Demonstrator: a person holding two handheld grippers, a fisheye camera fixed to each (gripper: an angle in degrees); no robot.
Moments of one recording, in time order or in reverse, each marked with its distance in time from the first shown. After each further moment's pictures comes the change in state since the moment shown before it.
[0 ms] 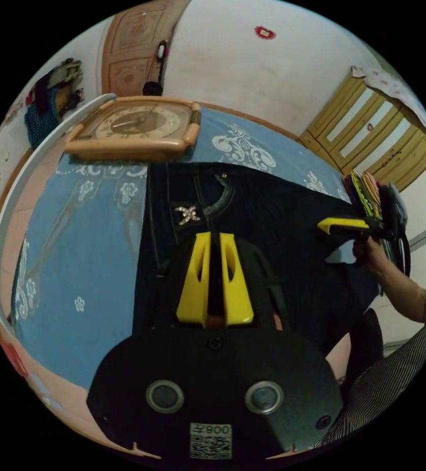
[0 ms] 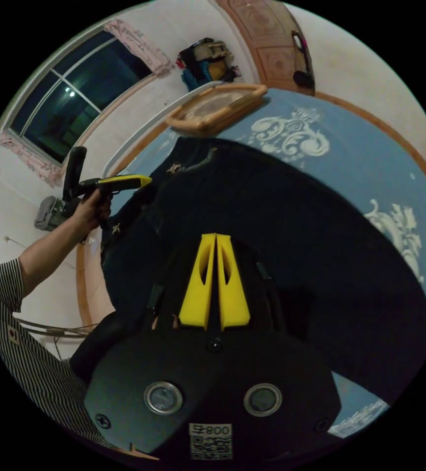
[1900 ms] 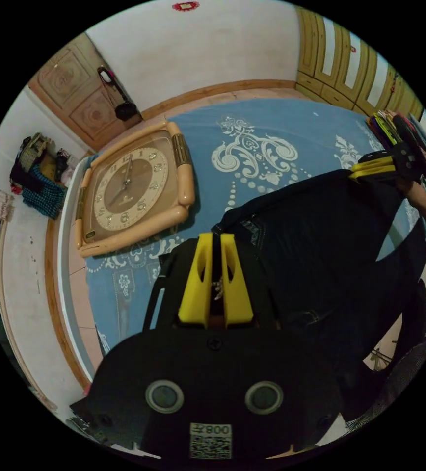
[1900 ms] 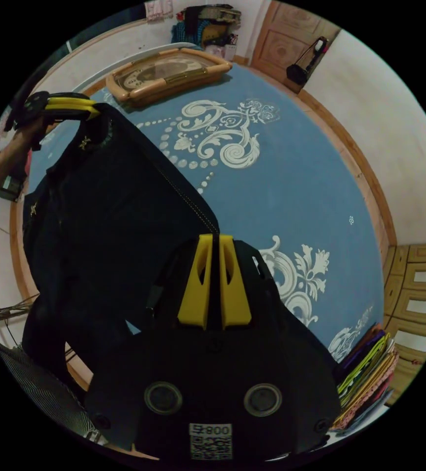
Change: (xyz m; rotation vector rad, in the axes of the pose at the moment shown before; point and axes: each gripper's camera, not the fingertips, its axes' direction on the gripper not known) left arm 0.212 0.015 0.086 -0.151 -0.312 0.315; right arm -0.174 0.014 0.103 -0.264 0.409 -0.150
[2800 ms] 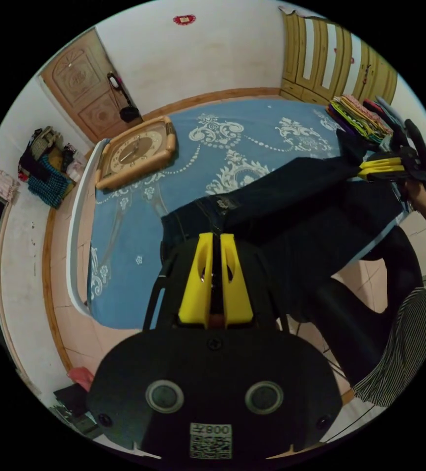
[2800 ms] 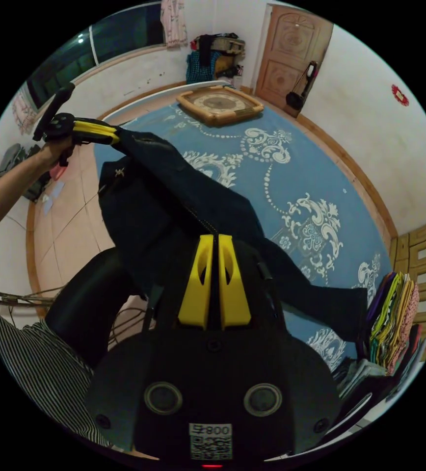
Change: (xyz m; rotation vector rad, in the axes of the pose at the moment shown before) left arm 0.105 0.299 0.049 0.030 0.031 -0.002; right arm -0.273 0.301 -0.018 0.150 -0.055 0.012
